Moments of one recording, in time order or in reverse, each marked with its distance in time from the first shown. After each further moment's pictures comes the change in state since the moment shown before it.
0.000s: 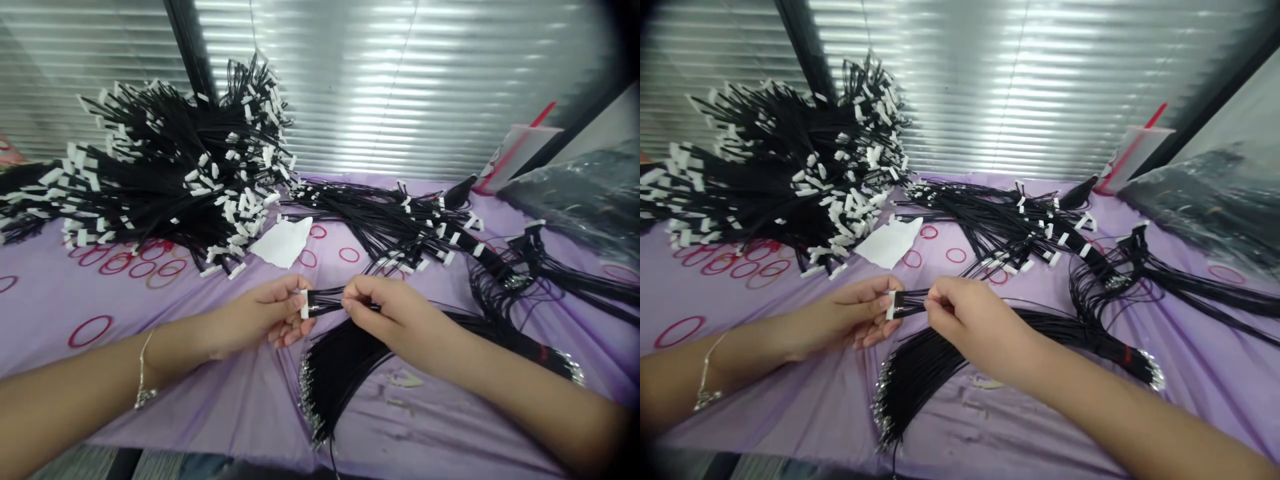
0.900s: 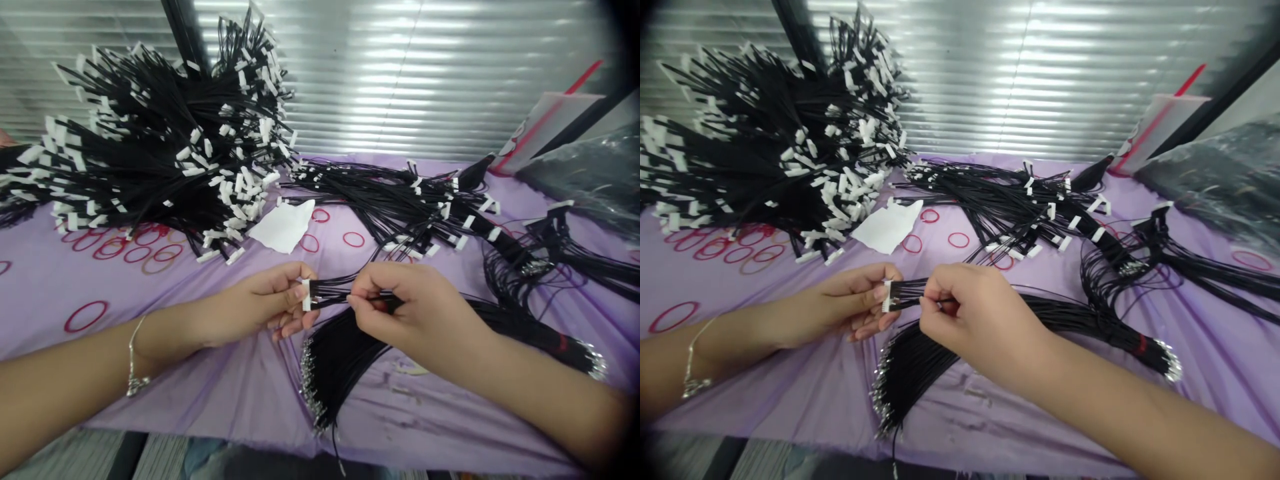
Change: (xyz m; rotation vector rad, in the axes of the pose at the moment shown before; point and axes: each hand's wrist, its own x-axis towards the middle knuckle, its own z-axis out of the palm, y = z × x) left_hand -0.002 0.001 -0.003 0.059 -0.105 0.046; right_hand -0.007 0.001 0.007 -0.042 0.163 -0.092
